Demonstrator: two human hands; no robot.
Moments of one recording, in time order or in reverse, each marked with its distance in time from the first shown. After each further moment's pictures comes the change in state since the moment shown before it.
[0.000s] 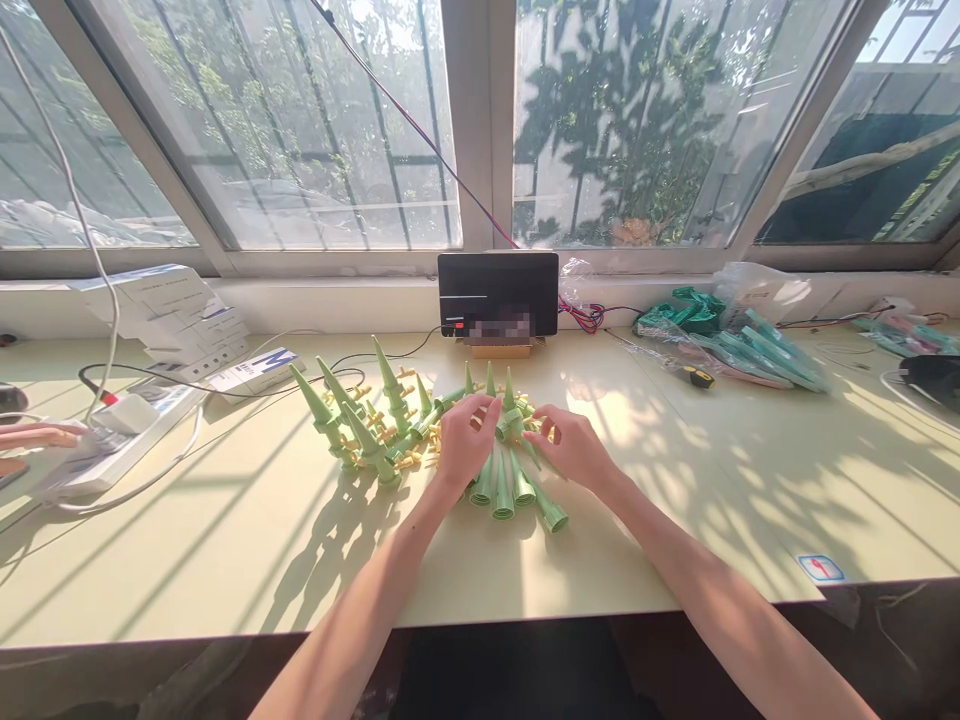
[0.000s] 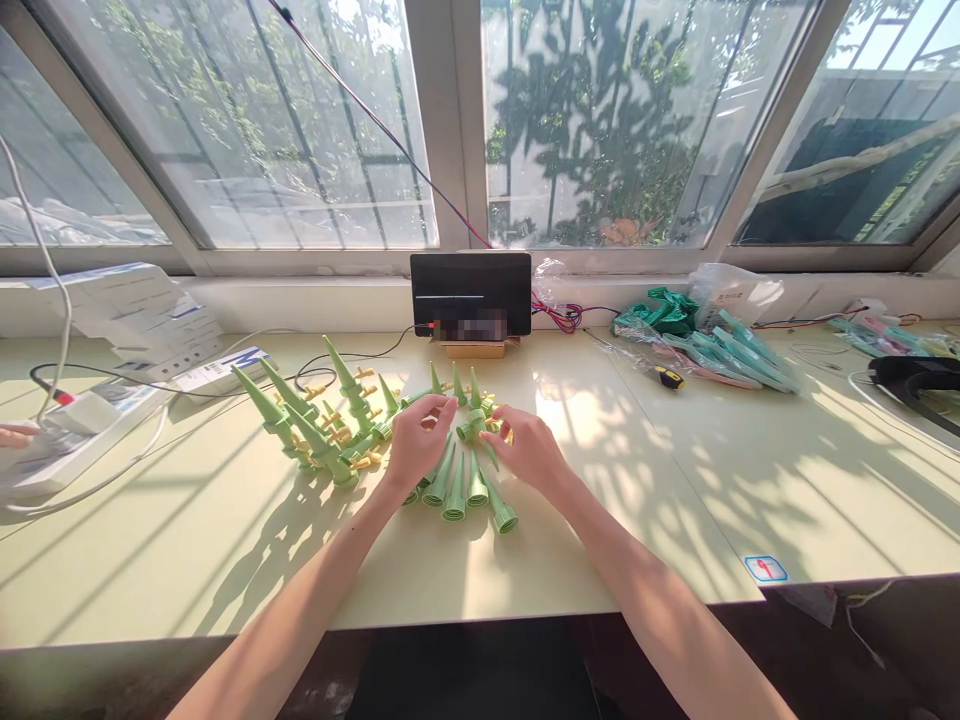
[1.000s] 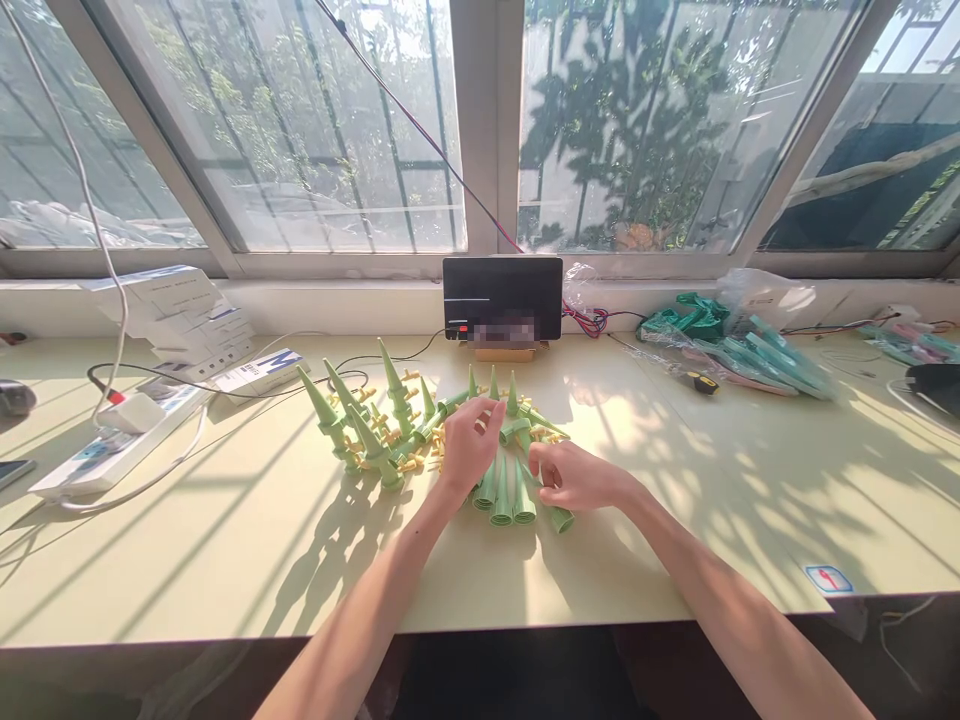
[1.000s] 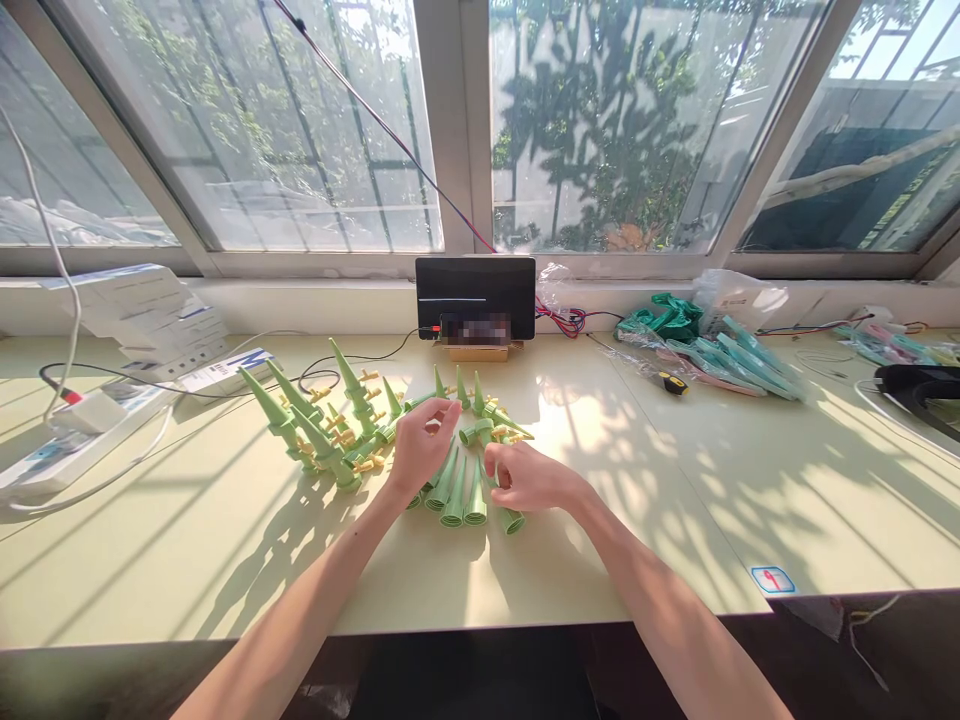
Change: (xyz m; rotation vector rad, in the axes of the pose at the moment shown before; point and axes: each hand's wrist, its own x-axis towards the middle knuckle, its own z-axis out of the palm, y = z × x) left_hand -0.001 0.001 0.000 0.000 0.032 0.051; right_hand -0.011 -0.008 -0.019 0.075 -0.659 -0.046
